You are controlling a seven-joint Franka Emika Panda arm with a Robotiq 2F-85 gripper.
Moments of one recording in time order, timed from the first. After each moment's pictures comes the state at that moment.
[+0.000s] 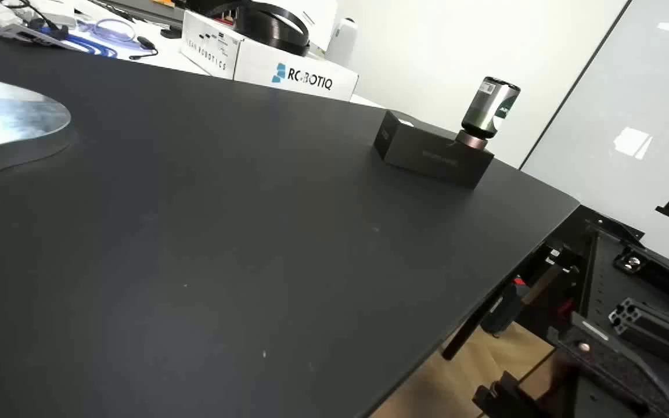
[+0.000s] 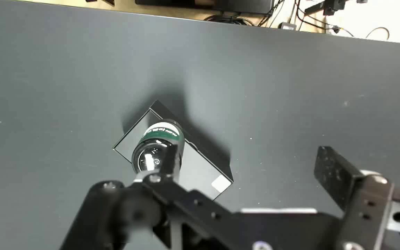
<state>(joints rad) -0.01 -0.61 0.00 -2.56 0.00 1.91 -0.04</state>
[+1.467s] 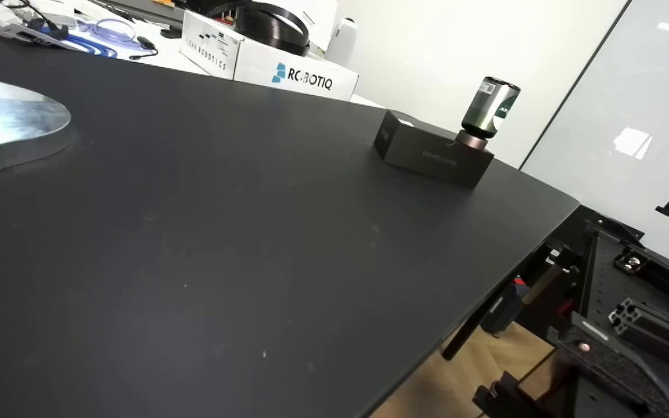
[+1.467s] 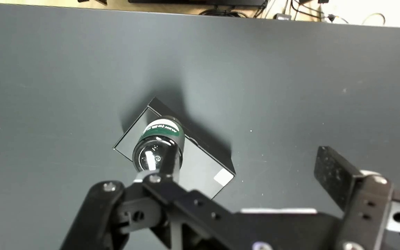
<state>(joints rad) -0.02 -0.60 0.00 -2.56 0.02 1.94 -0.01</state>
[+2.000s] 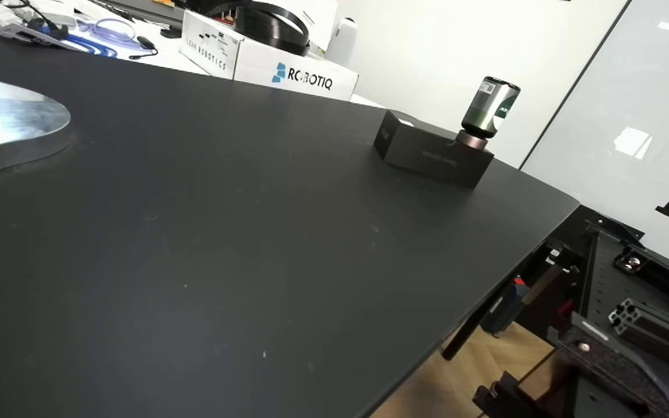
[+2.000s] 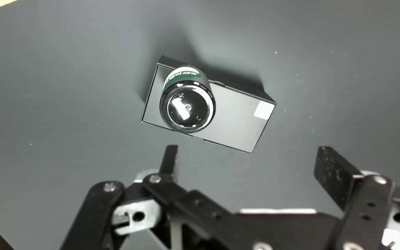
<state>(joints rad) -0.13 -0.45 0.00 -2.52 0.04 2.18 0.25</state>
